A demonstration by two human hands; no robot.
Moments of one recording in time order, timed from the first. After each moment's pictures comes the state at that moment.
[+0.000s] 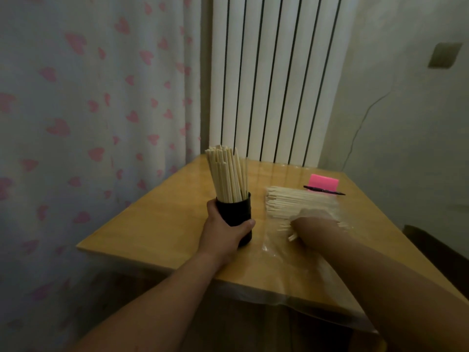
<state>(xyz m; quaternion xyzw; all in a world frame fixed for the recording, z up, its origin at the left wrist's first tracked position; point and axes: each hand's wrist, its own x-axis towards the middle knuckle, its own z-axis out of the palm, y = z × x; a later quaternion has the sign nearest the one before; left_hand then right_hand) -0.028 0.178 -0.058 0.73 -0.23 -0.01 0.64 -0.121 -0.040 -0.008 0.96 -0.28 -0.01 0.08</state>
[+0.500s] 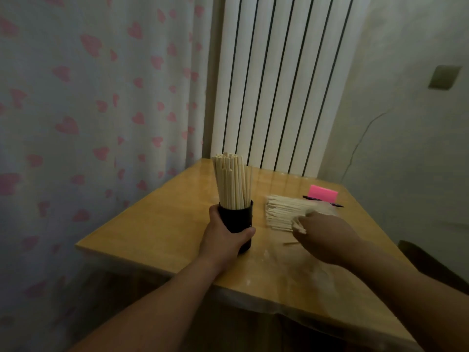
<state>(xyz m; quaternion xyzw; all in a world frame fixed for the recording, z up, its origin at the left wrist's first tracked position) -0.027 0.177 -0.057 0.73 -0.23 -0.02 0.64 -0.164 -0.027 0.025 0.98 -0.14 0.08 0.13</state>
